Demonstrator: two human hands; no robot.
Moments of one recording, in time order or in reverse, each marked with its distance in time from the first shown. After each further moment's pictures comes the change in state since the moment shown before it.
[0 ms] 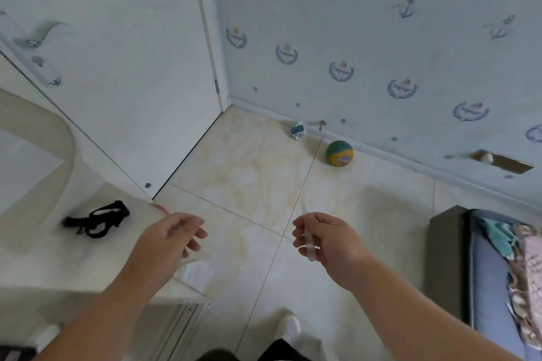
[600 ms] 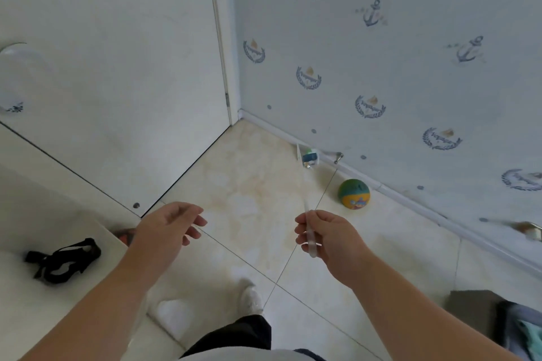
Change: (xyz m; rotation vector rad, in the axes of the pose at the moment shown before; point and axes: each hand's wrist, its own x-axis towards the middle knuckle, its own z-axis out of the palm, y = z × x) left_hand 0.240 0.060 0.041 -0.211 0.183 -0.132; right_hand 0.225 -0.153 -0.020 -0.109 -0.073 0.032
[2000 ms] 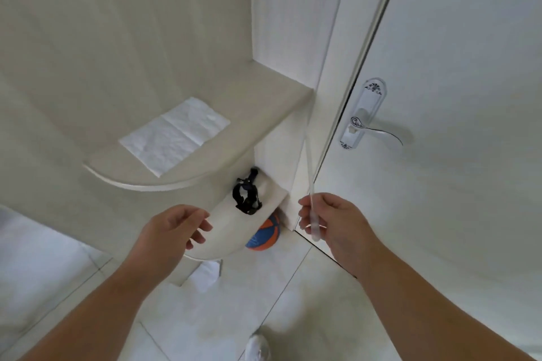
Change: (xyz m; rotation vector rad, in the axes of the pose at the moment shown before) left_hand 0.011 0.046 -0.062 -0.402 1.433 -0.381; right_hand 0.220 -0.192 0.429 -0.843 -1.423 0.022
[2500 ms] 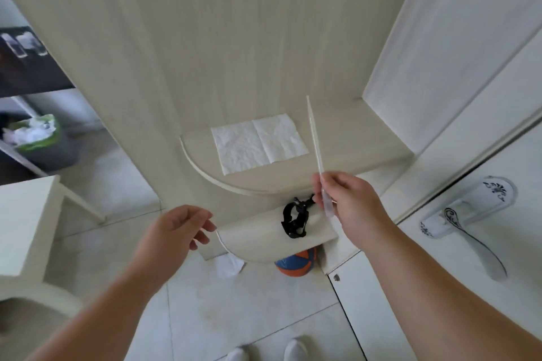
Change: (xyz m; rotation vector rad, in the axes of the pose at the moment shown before) left_hand -0.039 0.005 -0.004 -0.156 0.507 -0.186; right_hand 0.114 -0.087 0.072 -0.437 -0.418 -0.173
